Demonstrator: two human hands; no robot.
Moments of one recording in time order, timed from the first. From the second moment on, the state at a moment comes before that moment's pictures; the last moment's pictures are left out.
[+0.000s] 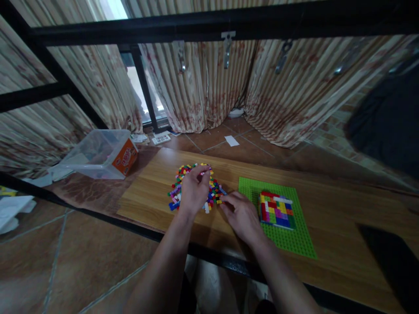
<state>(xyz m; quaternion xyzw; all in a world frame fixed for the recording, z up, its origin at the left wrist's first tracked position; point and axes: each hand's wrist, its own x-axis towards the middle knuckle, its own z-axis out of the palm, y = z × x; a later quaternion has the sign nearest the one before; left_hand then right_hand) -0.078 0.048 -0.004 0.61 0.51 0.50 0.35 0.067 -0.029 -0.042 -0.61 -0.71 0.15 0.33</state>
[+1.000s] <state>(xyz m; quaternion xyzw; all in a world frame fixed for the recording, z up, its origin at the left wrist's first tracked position) -0.075 0.044 0.001 0.63 0.52 0.46 0.35 0.046 -0.027 -0.040 -0.66 -0.70 0.07 0.26</state>
